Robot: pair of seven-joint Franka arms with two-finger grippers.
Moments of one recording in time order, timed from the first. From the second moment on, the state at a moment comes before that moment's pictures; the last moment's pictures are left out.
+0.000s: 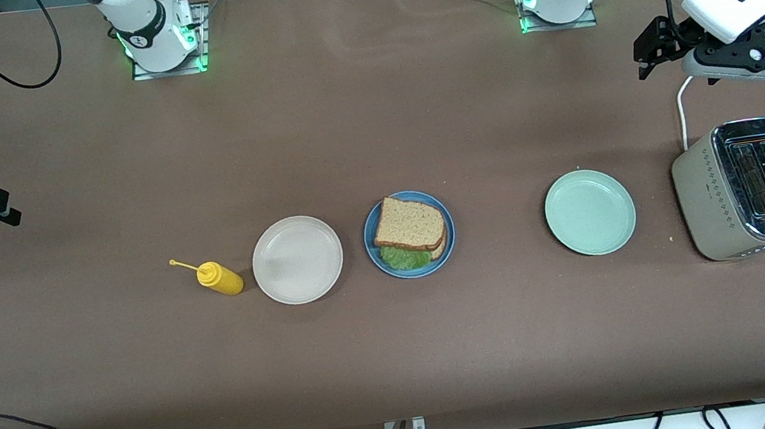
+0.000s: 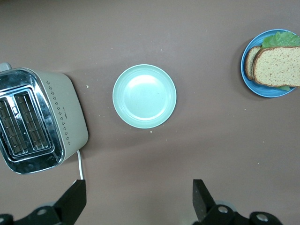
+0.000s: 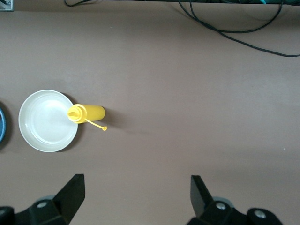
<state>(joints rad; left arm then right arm) -0.06 -0.03 -0.10 -1.62 0.03 1.54 0.08 0.02 0.07 -0.09 -1.60 0.09 1.78 -0.13</state>
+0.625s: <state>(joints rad) -0.06 -0.03 -0.10 -1.62 0.02 1.54 0.08 0.02 0.07 -0.09 -1.60 0.07 1.77 -0.13</state>
